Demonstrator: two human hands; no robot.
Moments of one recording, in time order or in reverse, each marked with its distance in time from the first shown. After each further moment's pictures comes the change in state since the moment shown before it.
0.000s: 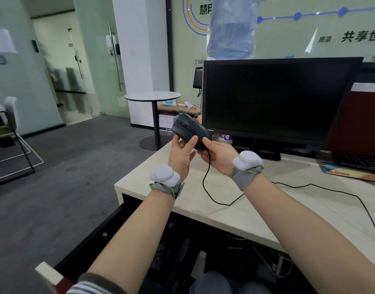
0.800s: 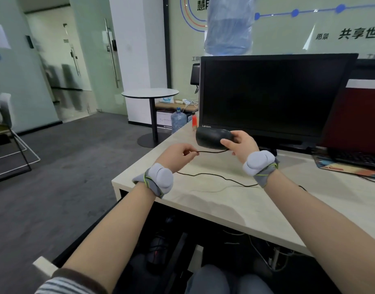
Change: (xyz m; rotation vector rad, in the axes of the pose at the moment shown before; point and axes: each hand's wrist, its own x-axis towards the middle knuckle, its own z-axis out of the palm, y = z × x) left_hand -0.008 0.021 -0.019 1.251 -0.293 0.105; right_hand -0.011 -0.016 -0.056 -0.707 0.307 -0.289
